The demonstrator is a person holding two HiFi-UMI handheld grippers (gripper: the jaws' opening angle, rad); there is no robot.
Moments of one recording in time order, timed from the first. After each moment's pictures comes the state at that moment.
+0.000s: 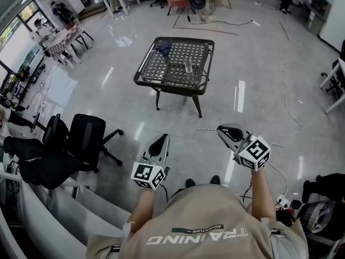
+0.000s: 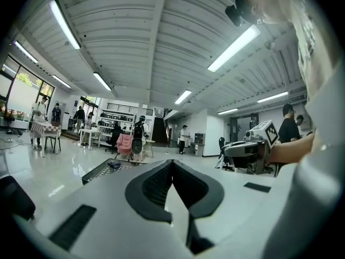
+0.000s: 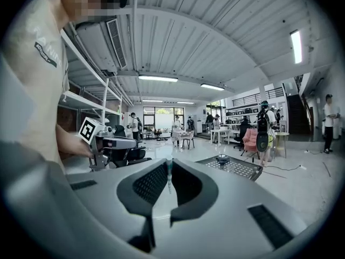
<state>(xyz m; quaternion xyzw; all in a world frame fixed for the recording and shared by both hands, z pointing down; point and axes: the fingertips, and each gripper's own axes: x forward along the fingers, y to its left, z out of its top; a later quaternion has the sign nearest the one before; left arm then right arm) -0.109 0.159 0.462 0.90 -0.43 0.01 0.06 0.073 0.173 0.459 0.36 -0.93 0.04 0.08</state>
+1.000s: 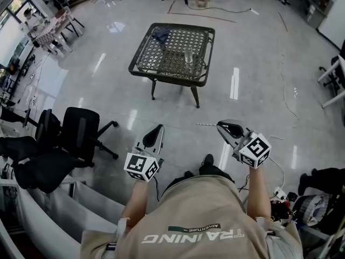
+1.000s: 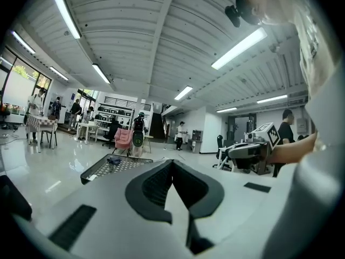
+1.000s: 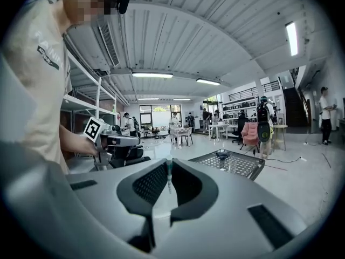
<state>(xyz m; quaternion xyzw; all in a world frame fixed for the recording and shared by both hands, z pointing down) -0.144 0.091 0.483 0.91 -0.41 0.03 0.08 0.048 0.124 0.483 0.37 -0.92 0.07 0.09</state>
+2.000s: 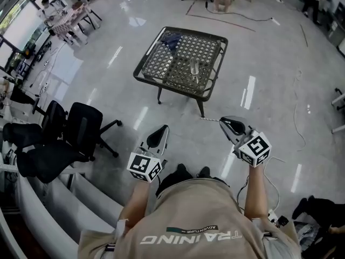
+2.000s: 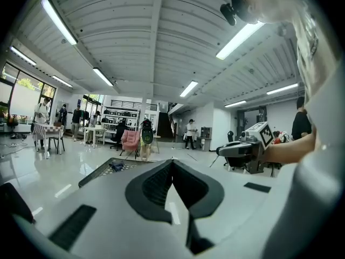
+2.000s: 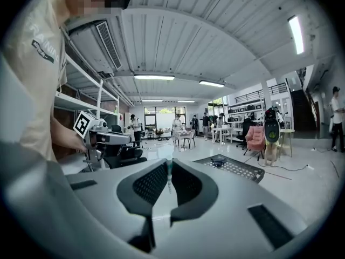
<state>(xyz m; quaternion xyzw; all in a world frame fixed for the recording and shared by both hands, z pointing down) -0.065 0.012 0.474 0.89 -0.45 0.05 0.07 0.122 -0.001 0.485 0.34 -0.94 0.05 0.08</state>
